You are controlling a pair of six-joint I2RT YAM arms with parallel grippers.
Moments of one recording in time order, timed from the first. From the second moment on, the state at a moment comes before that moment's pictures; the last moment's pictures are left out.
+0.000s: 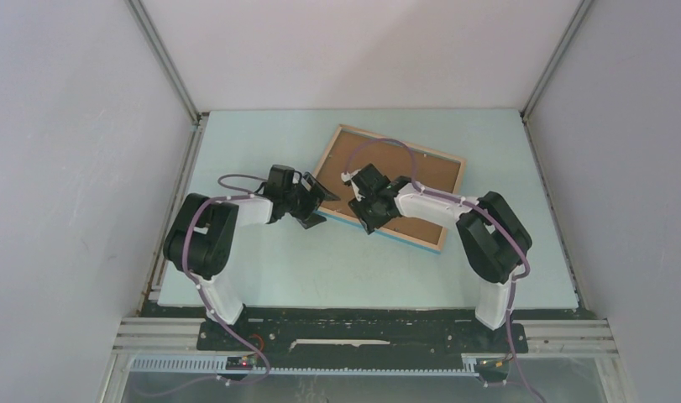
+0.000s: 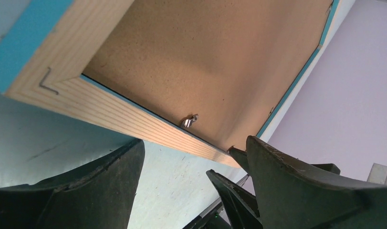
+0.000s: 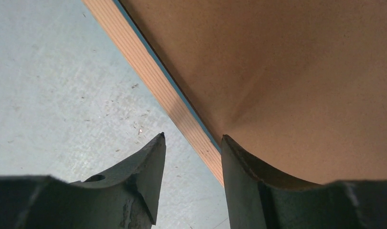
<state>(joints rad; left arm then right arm) -0.31 1.77 0.85 0.10 0.40 -1.14 0.73 1.87 1.28 -0.52 0.05 0.07</state>
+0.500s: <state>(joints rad) -0.30 1.80 0.85 0.15 0.42 -1.18 0.75 1.90 1.27 -0.53 0.11 0.07</state>
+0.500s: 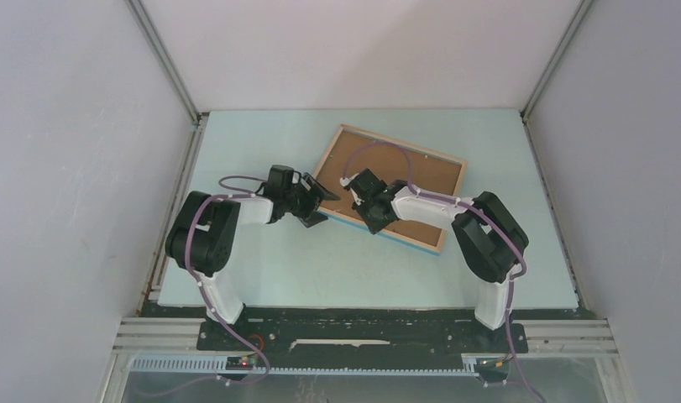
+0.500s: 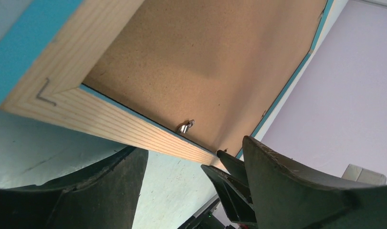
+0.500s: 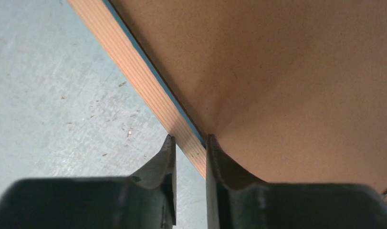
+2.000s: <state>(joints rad) -0.28 1.90 1.10 -0.20 0.38 -0.79 0.60 2.29 1.75 -0.40 -0.45 0.43</state>
